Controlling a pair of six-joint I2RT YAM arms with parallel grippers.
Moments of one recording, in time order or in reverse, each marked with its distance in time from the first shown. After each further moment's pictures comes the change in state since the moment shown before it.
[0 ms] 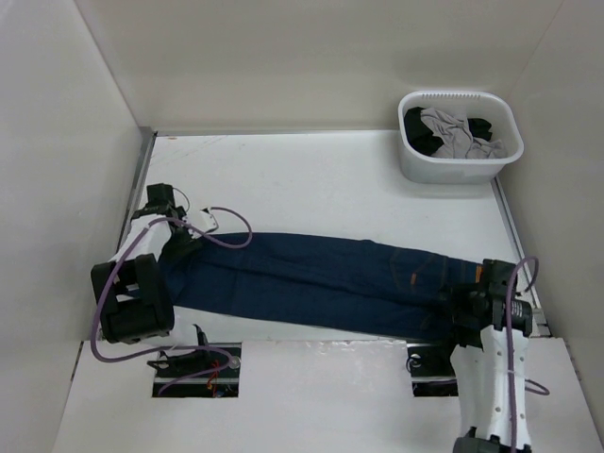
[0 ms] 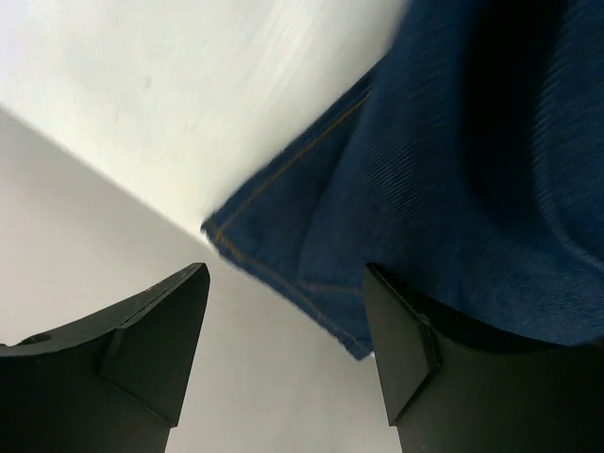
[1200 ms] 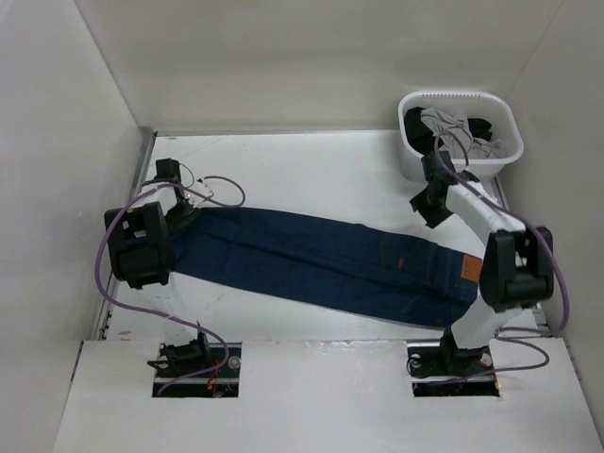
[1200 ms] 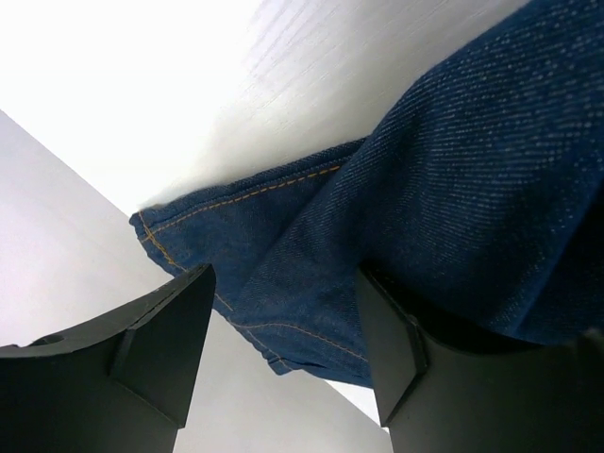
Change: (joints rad) left arm -0.047 0.441 0.348 0.094 -0.099 -0.239; right arm 0.417 1.288 0.760 0.460 0.339 -0.188
